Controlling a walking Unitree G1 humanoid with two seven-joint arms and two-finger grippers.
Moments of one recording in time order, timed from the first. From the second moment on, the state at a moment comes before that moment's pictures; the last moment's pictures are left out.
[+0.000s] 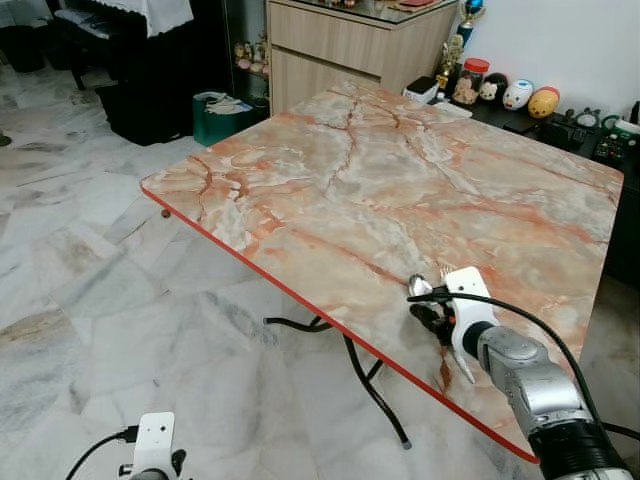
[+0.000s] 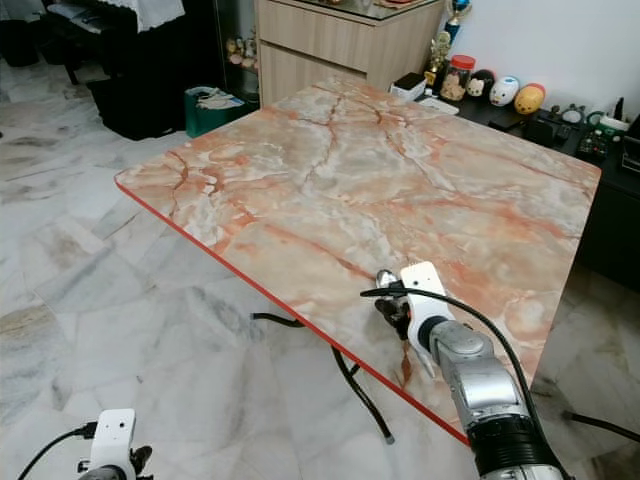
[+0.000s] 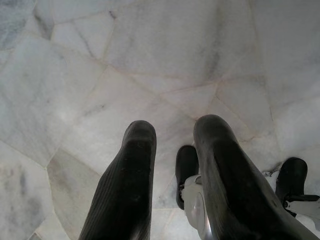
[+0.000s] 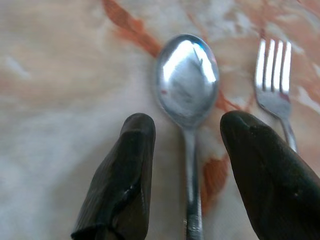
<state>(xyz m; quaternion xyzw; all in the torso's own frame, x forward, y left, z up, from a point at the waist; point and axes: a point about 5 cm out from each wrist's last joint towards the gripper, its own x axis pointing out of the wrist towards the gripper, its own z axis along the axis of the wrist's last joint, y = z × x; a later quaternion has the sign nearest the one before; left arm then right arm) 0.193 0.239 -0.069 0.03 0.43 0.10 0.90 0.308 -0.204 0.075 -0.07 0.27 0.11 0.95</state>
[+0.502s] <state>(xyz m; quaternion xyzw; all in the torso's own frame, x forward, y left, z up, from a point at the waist) 0.192 0.239 -0.069 0.03 0.43 0.10 0.90 0.303 -0.207 0.077 -0.04 0.28 0.09 0.96</state>
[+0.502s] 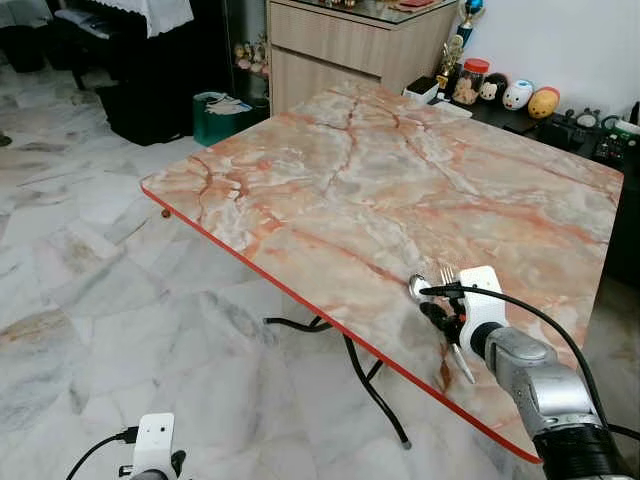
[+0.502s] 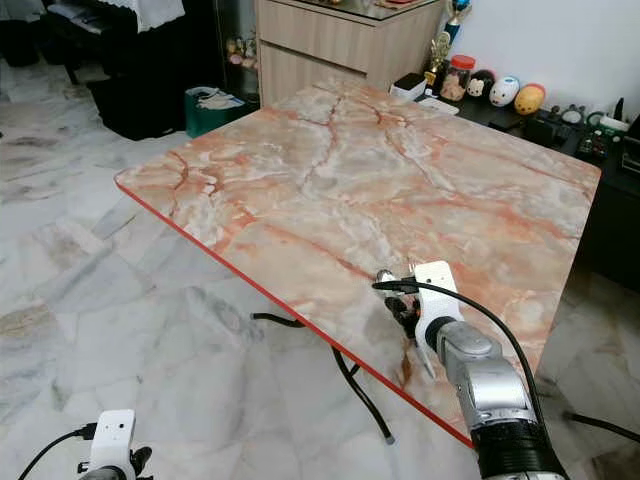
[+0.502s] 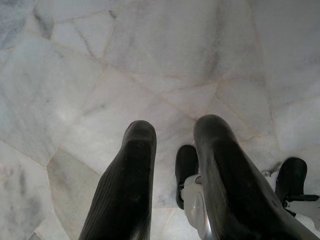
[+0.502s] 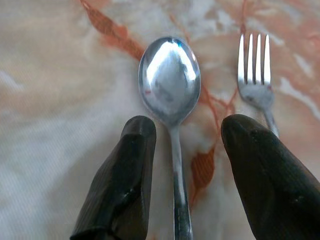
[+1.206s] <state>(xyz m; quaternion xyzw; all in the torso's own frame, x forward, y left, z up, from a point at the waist) 0.192 0.237 -0.070 0.03 0.43 0.10 0.90 0.298 -0.199 0.066 -0.03 0.29 0.10 0.95</state>
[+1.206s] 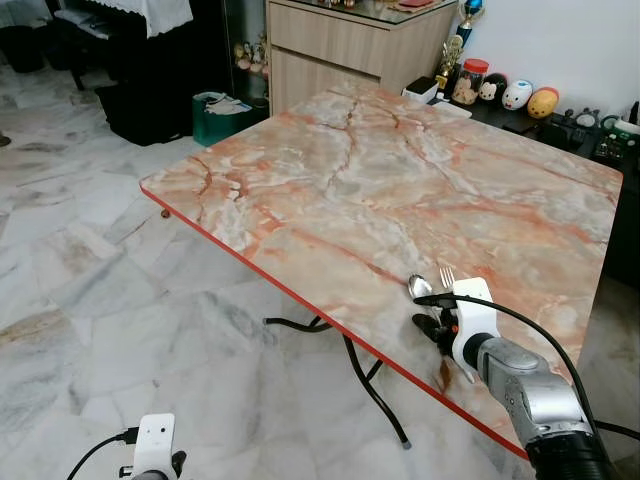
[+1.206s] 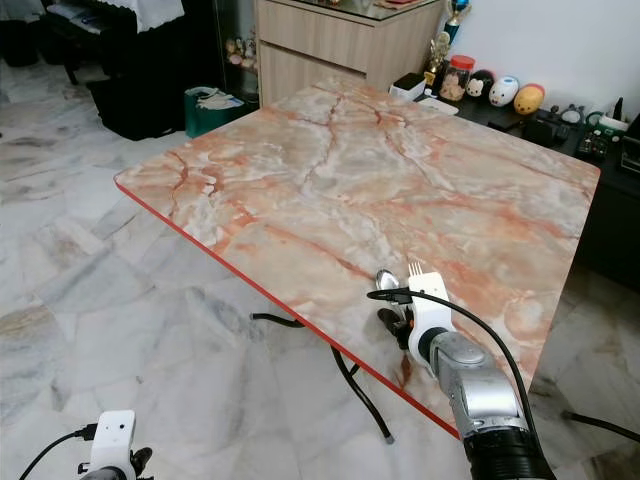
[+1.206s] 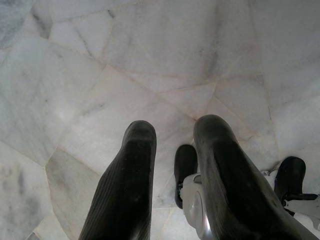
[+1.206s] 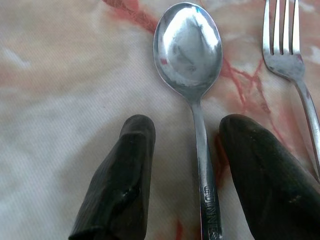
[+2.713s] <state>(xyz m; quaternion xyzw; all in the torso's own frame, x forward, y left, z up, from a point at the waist) 0.178 0.256 -0.071 0.04 0.44 0.10 0.89 0.307 -0.179 0.075 -0.03 0.19 0.11 0.98</state>
